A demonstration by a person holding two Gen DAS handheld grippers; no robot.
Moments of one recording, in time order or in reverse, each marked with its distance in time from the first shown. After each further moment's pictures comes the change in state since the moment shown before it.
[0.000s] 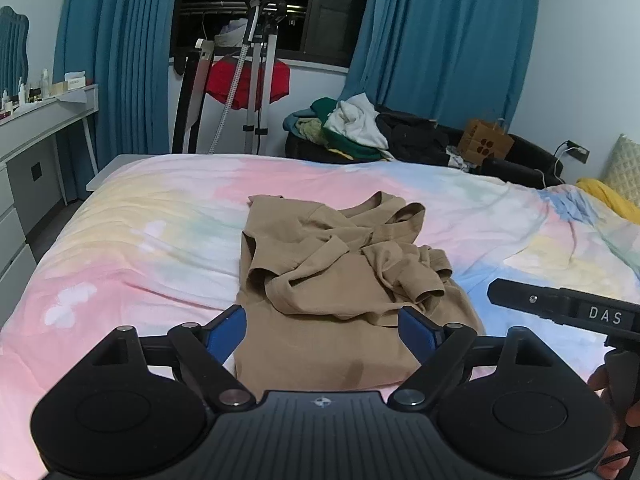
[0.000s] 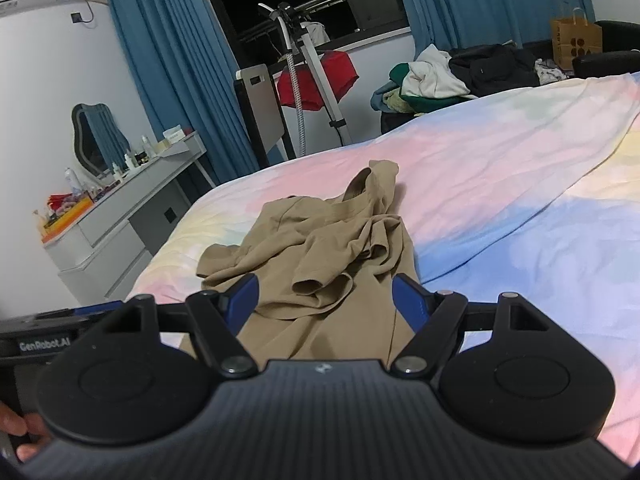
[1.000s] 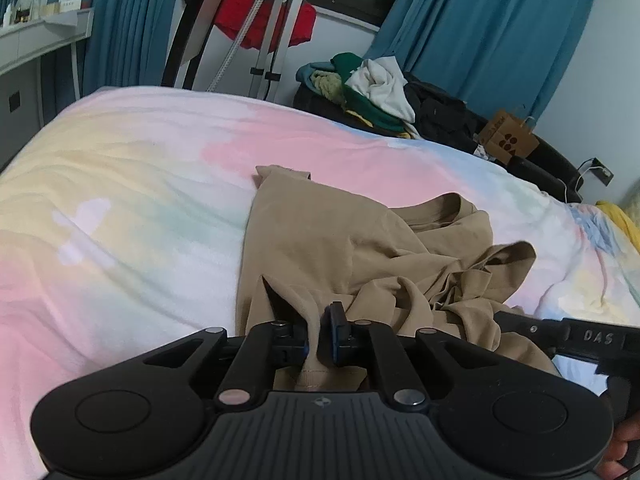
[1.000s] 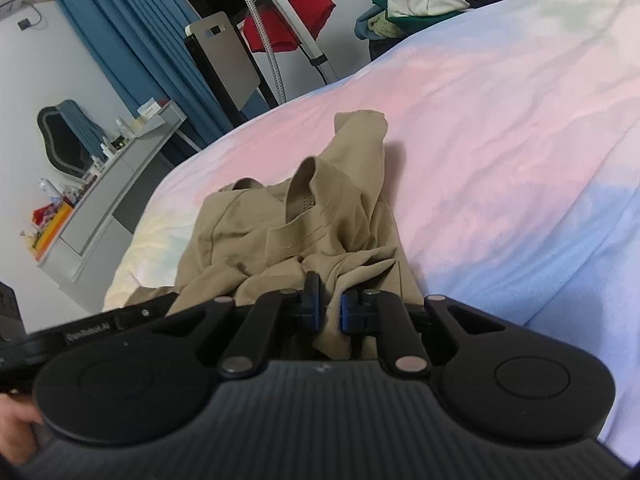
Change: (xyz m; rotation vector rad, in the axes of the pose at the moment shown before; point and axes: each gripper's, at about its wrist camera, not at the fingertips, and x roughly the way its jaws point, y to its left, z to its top) left arm 0.183 0.064 0.051 -0.142 0.127 -0.058; right arm 0.158 -0.048 0.041 0.158 0.207 0.051
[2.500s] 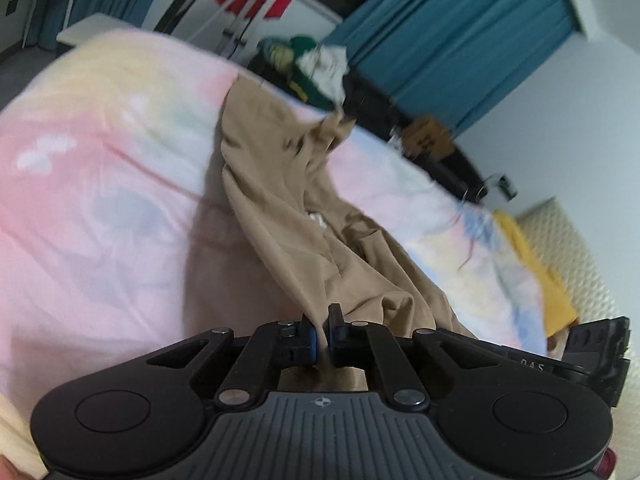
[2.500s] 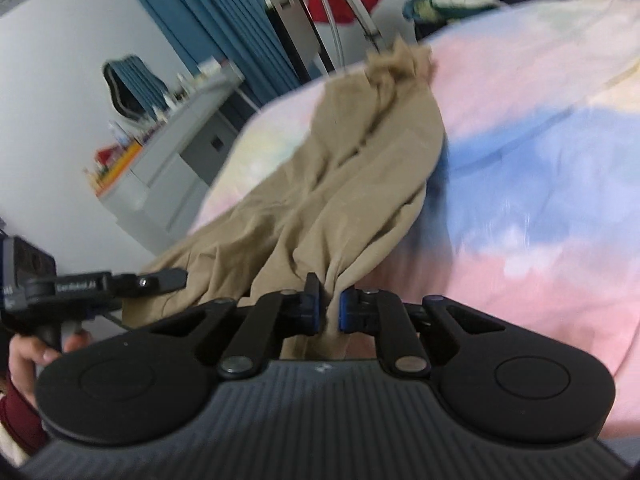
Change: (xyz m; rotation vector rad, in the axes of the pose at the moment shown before) left arm -0.231 0.000 -0.096 -0.212 0.062 -0.312; right arm -0.213 0.068 -0.104 -0.087 0.078 0.091
